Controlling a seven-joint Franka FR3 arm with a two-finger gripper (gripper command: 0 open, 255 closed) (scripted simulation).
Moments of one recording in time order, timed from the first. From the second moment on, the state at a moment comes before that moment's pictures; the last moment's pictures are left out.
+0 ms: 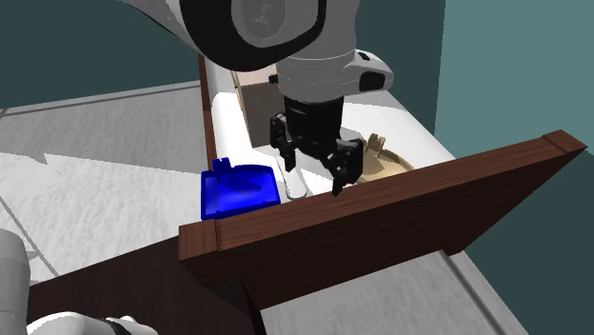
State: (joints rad) arm 0.15 -0.36 0.06 -2.39 -0.07 2.02 -0.30
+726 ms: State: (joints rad) arm 0.23 -0.02 0.12 -2.31 -0.08 2.28 -0.42
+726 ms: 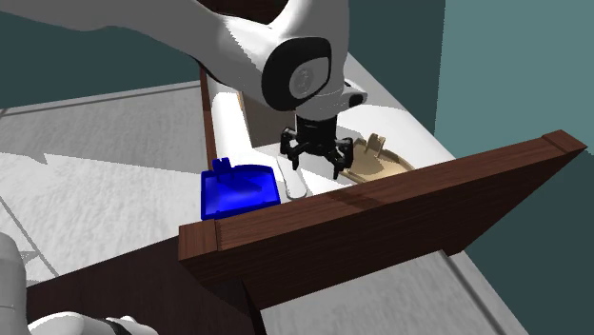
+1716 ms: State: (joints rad) arm 0.35 0.46 0.20 -2.07 -0.21 2.51 -0.52
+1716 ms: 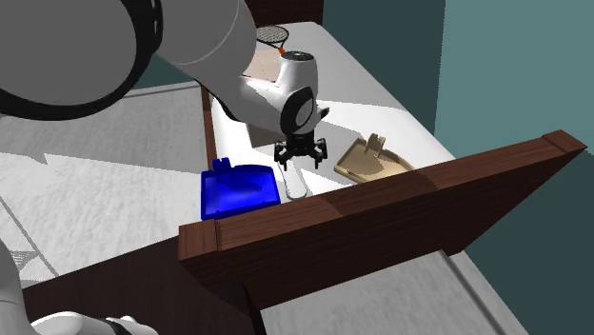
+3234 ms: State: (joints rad) arm 0.46 0.77 0.19 -1.88 -0.32 2.63 -0.56
